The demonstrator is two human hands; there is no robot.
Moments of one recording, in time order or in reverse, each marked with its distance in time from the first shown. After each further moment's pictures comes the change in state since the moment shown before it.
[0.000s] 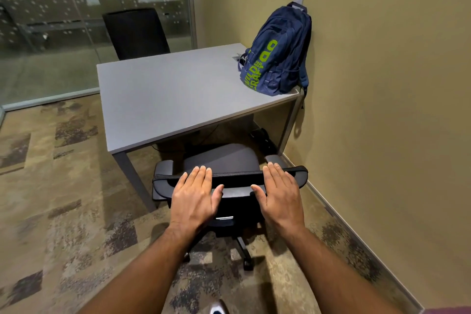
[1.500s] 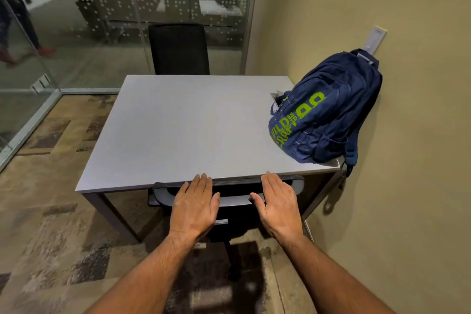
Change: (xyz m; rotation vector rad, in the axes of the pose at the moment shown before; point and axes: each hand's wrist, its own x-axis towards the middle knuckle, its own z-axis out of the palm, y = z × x) left_hand 0.355 0.043 0.064 0.042 -0.012 -0.306; right_hand 0.413 0.134 0.084 0.105 -0.044 -0.358
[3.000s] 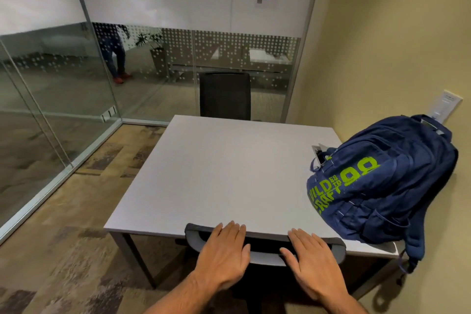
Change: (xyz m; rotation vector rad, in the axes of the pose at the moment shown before) left_hand 0.081 0.001 -0.008 -0.032 -0.122 0.059; right_hand 0.100 0.045 0.010 -0.037 -0.271 -0.151
